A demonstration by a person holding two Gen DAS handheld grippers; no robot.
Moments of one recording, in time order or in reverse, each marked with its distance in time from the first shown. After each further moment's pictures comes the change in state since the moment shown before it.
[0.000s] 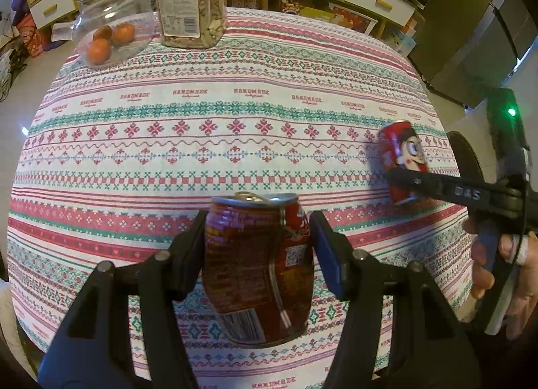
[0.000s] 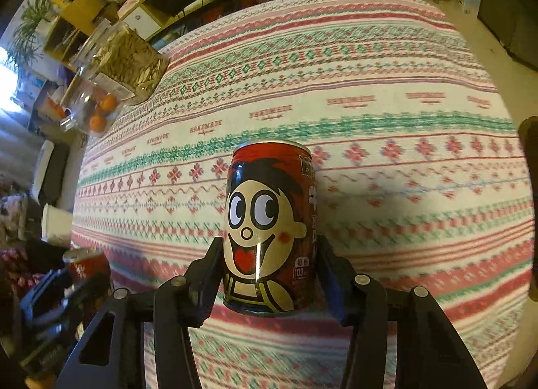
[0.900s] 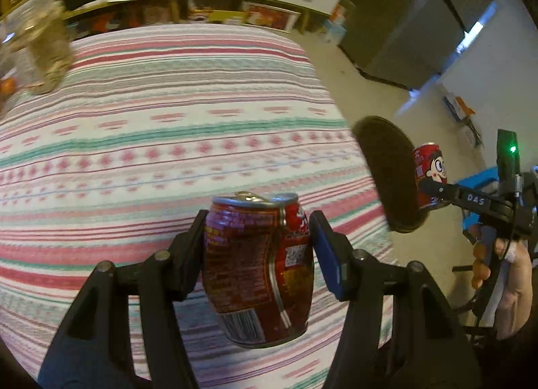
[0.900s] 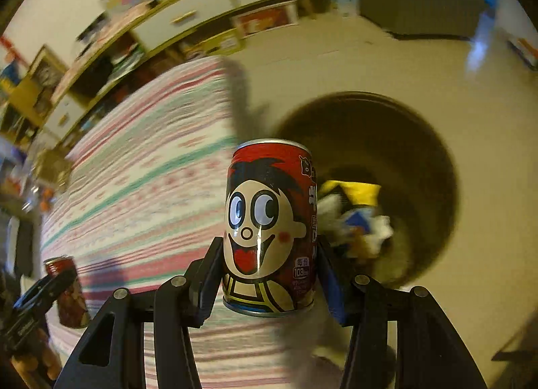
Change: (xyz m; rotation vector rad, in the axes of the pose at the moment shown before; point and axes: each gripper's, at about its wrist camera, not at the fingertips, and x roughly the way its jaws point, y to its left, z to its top) left arm 0.030 -0.187 0.013 0.137 -0.026 -0.223; right arm -0.137 -0.254 -0.051 0.296 -0.180 -0.211
